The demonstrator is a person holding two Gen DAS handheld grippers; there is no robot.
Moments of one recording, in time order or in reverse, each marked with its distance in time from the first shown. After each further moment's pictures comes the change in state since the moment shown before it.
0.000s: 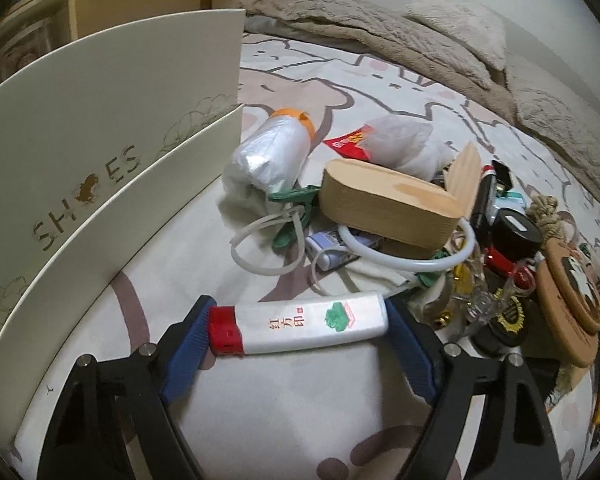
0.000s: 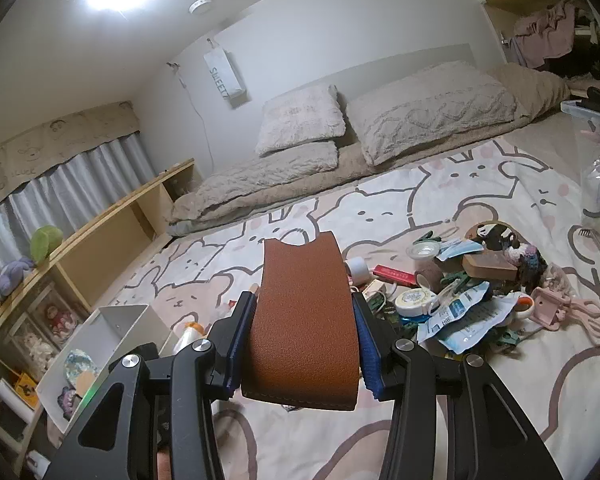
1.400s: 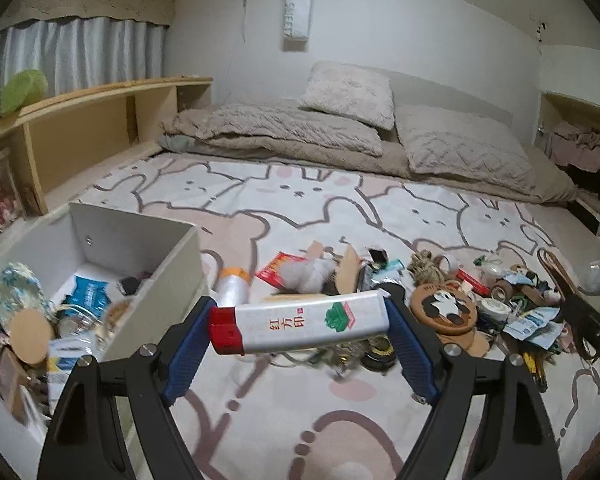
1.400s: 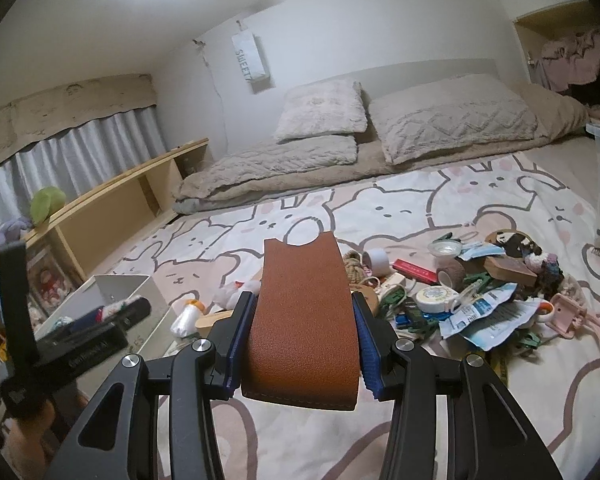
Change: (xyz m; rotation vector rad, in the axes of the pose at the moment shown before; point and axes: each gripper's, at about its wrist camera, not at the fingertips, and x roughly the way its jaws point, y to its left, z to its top) left arm -0.137 -0.001 0.040 0.244 -0.310 -0.220; right arm 0.018 0.033 -0.023 -0.125 0.015 0.006
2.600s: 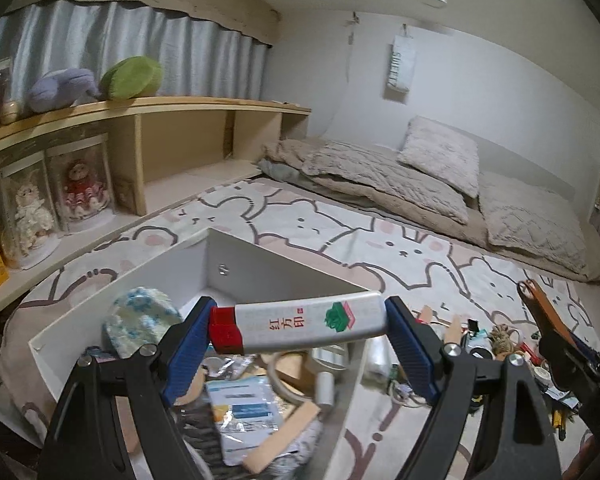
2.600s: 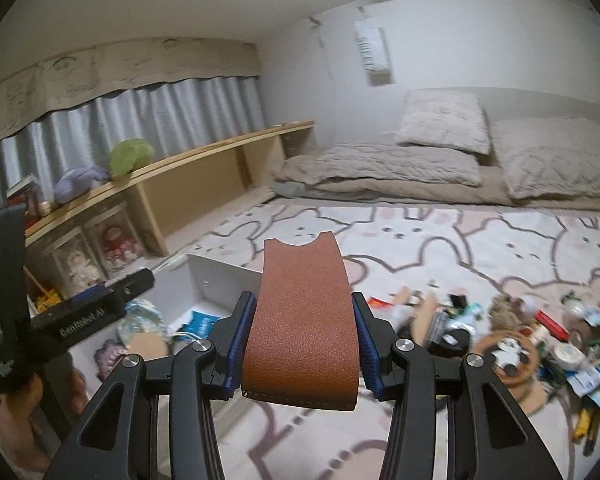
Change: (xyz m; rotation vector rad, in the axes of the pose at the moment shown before) left arm -0.058 0.157 0.032 -0.192 -0.106 0.193; right arm 0.044 0.169 0.020 -0.218 0.038 0.262
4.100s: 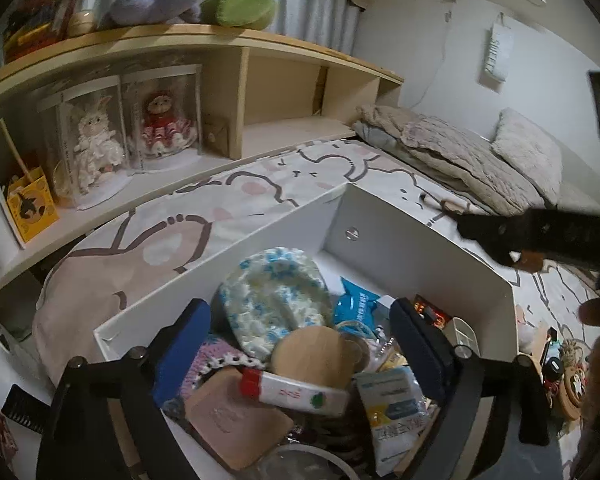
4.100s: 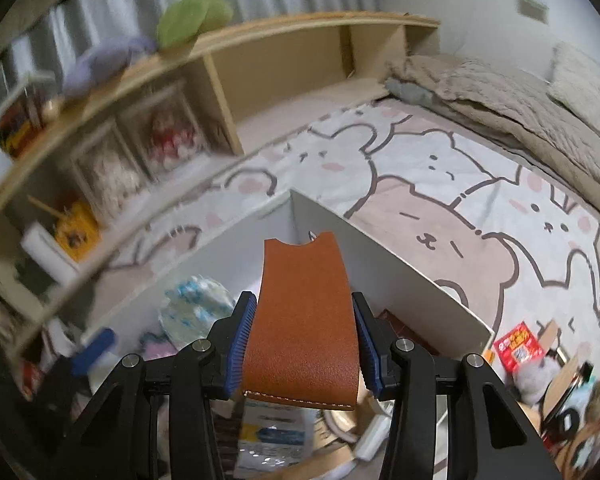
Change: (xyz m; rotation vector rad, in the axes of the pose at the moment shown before) left arm 0.040 0.120 -0.016 -0.150 0.138 0.215; right arm 0.198 0.145 0.040 -0.230 0.500 0.208
